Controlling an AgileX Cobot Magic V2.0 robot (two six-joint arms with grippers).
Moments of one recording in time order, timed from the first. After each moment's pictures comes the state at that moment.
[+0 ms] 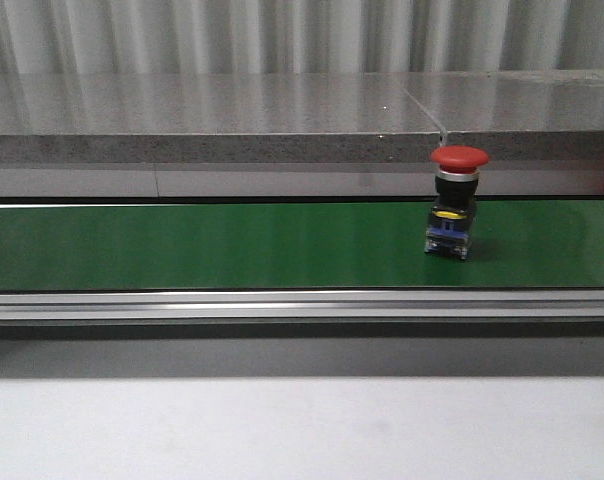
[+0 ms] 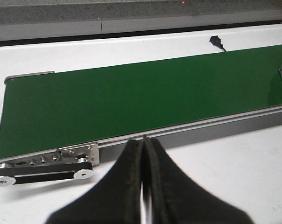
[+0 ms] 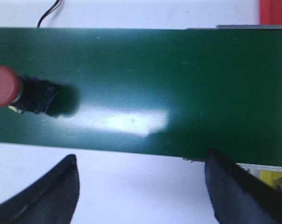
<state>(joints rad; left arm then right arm) -0.19 0.38 -0.61 -0.14 0.80 0.10 0.00 1.20 -1.10 0.13 0.98 -0.05</state>
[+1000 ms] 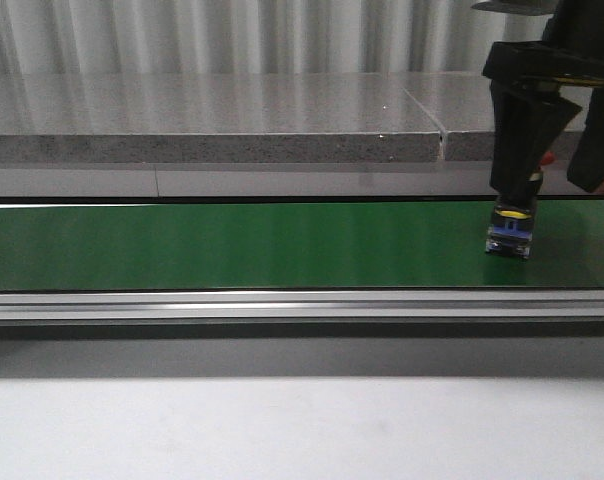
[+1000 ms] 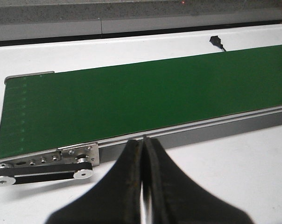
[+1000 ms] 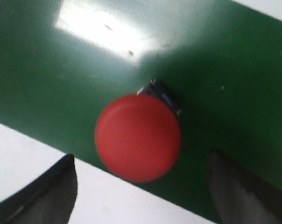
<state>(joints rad) -0.19 0.38 -0.61 -0.14 0.80 0.10 0.21 1.63 -1.29 0.14 1.02 -0.17</state>
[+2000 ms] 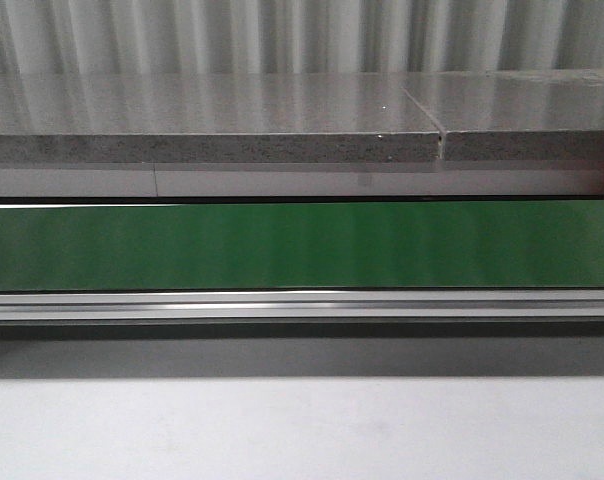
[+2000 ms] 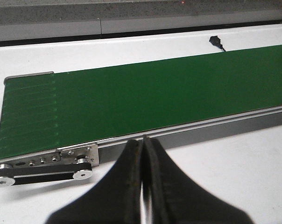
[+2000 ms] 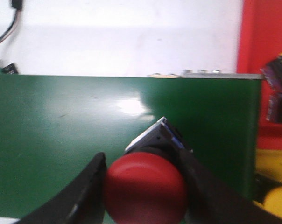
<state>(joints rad) -0.19 0.38 -0.61 -0.14 0.80 0.10 -0.17 1.54 -1.36 0.15 0.99 -0.14</state>
